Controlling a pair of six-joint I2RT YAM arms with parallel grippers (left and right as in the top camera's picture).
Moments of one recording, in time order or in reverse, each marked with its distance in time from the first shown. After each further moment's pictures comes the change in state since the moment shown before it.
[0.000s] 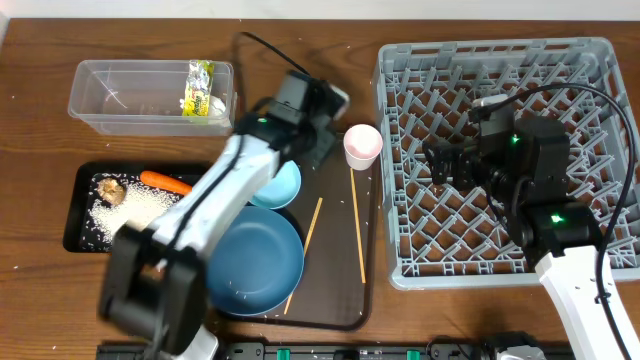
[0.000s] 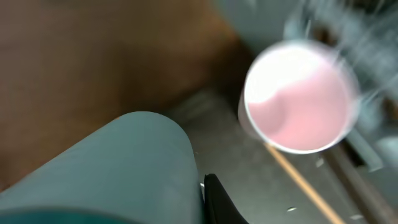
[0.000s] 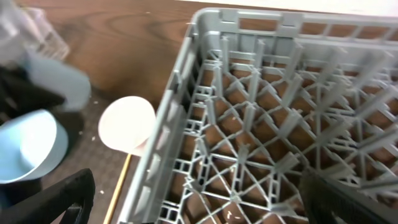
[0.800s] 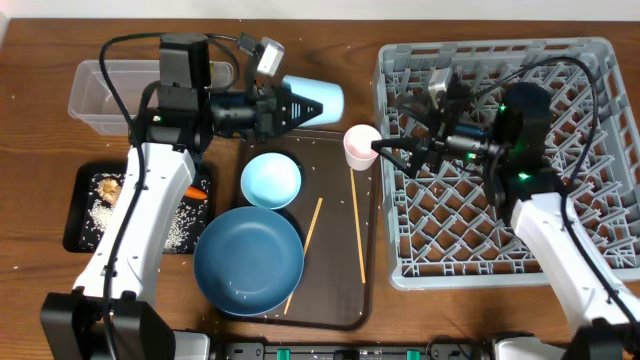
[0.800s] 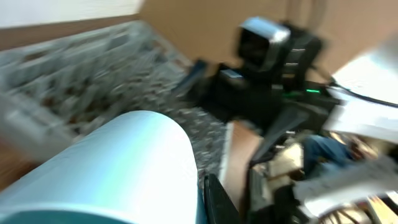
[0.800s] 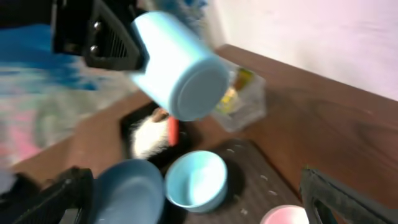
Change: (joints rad) left arm 0.319 -0.177 0.001 0.158 1.174 -0.206; right arm -0.010 0.294 0.002 0.649 -0.900 0.100
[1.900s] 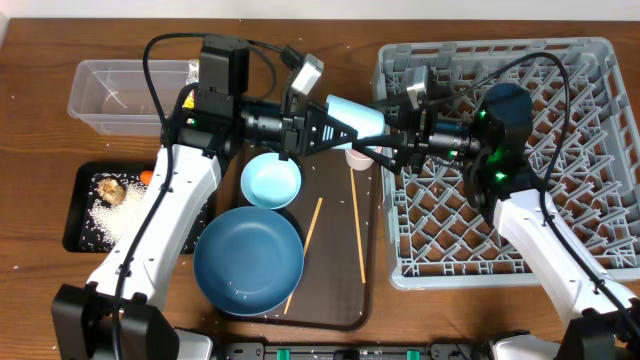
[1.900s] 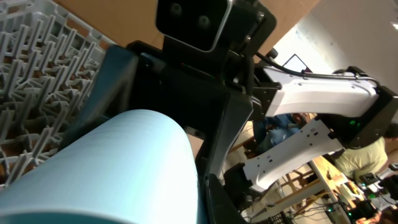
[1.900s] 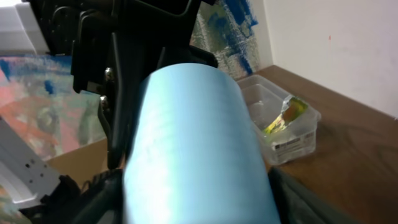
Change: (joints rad) left arm -0.134 0.011 0.000 0.011 0.134 0.000; right arm 0.102 0.029 0.000 0.244 -0.041 0.152
